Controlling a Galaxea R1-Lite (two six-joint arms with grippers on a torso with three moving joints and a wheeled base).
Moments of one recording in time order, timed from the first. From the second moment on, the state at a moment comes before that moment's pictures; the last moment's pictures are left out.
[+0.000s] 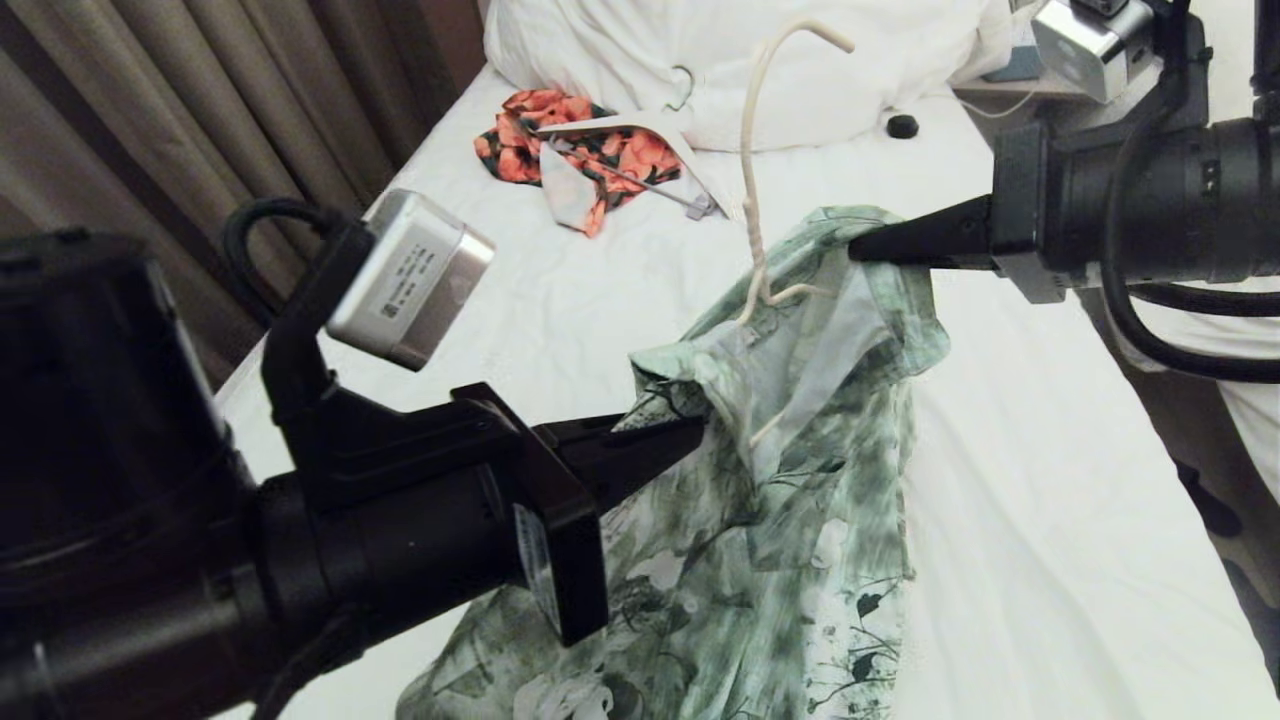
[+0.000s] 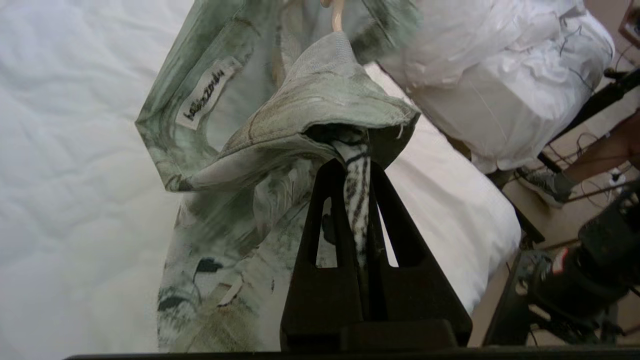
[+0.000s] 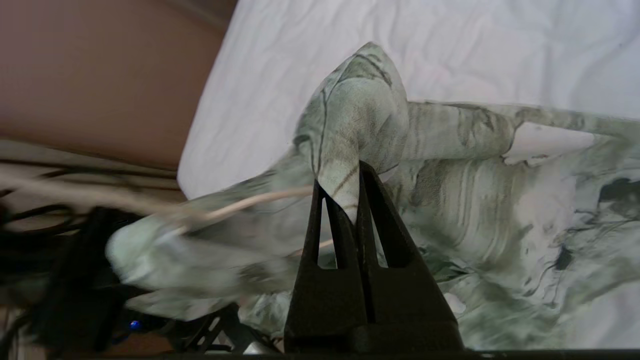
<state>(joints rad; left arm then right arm) -1.01 1.35 -0.77 -0.52 0.06 -0.05 0.54 1.55 -1.57 0.29 0.33 0.39</state>
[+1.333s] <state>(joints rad) -0.99 1.43 -0.81 -0.98 0.08 -0.14 0.73 1.40 -1.54 0.37 0.32 0.39</state>
